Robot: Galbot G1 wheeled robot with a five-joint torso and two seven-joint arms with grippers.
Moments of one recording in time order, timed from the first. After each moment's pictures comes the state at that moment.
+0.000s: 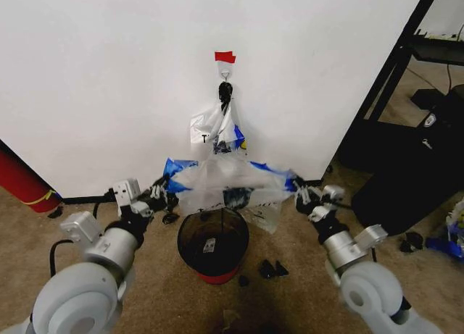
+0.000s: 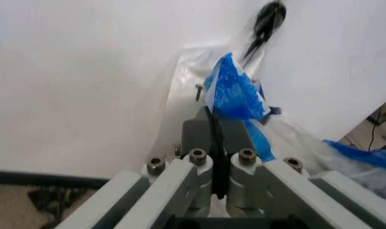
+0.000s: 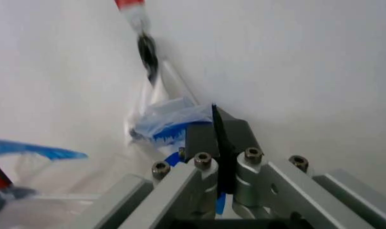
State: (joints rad) left arm 1.32 -0.76 -0.43 -2.50 -1.16 0.16 -0.64; right arm -1.32 1.02 0.37 2.24 0.82 -0.02 0.11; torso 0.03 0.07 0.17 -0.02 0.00
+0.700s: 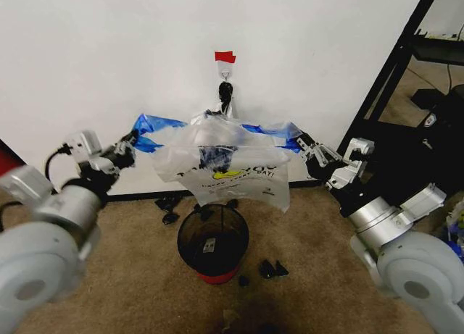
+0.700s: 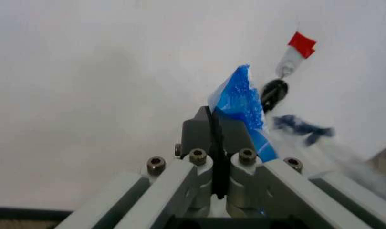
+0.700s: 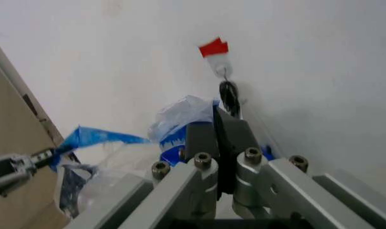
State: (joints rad) left arm 1.13 -0.62 -0.74 -2.50 -1.64 0.32 -0.76; right arm -1.17 0.79 0.42 2.46 1.22 -0.17 0.25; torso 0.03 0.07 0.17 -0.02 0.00
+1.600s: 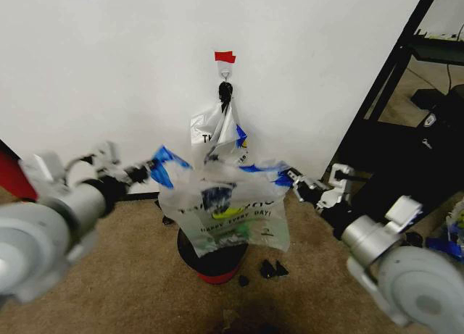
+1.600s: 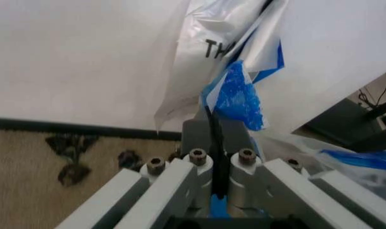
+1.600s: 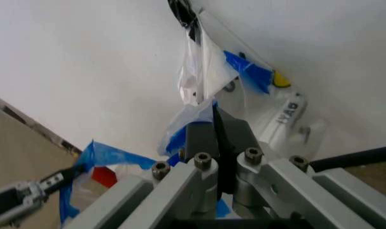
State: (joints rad) left arm 1.10 -0.59 -0.49 -2.50 -1.69 0.38 -0.85; right arm -1.24 0.90 0.33 2.40 1.33 -0.22 0.35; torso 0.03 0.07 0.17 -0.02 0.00
